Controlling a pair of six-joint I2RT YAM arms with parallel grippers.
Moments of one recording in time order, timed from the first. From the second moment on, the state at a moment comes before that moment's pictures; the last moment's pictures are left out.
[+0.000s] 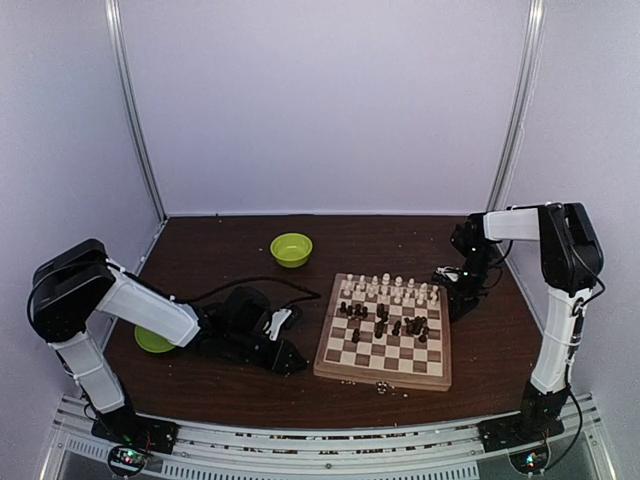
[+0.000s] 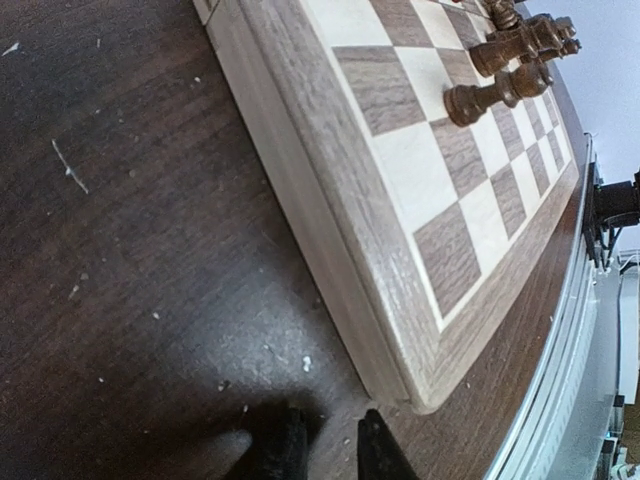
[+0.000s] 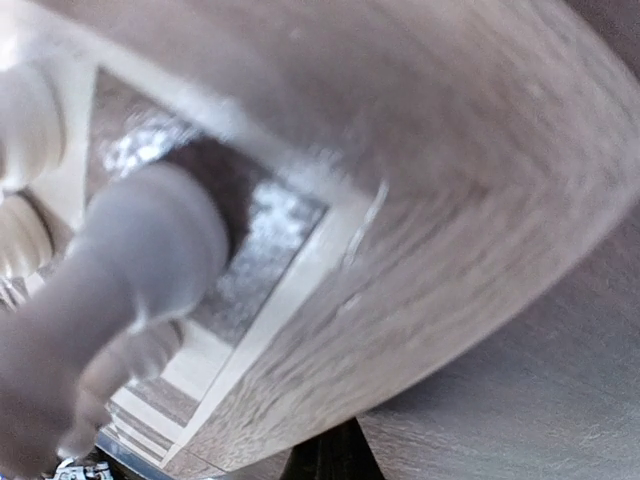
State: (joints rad) left arm -0.91 1.72 0.67 0.24 0.40 -0.54; right arm 0.16 2.01 1.38 -1.13 -0.27 -0.21
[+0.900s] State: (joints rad) left arm -0.92 1.54 0.59 0.07 0.27 -0.55; right arm 0.38 2.04 1.45 -1.11 -0.32 -0.20
